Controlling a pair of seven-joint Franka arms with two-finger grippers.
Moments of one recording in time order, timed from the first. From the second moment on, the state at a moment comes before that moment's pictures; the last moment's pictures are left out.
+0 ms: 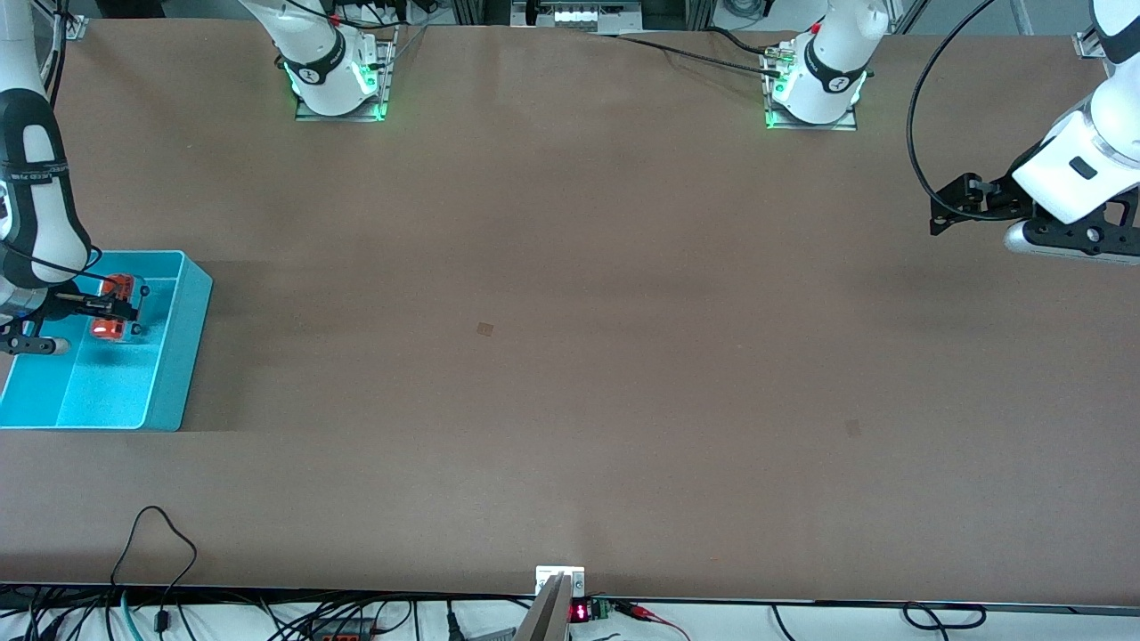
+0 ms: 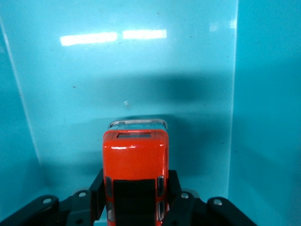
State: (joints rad) left arm -0.04 -0.01 -0.01 -1.67 0.00 1.62 0.05; right arm -0.25 0.58 -0.26 -1.80 0.08 2.26 -0.47
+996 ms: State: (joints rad) left arm -0.04 -0.01 -0.01 -1.67 0.00 1.62 0.05; right arm -0.29 0.62 -0.25 -1.80 0.10 2.35 -0.57
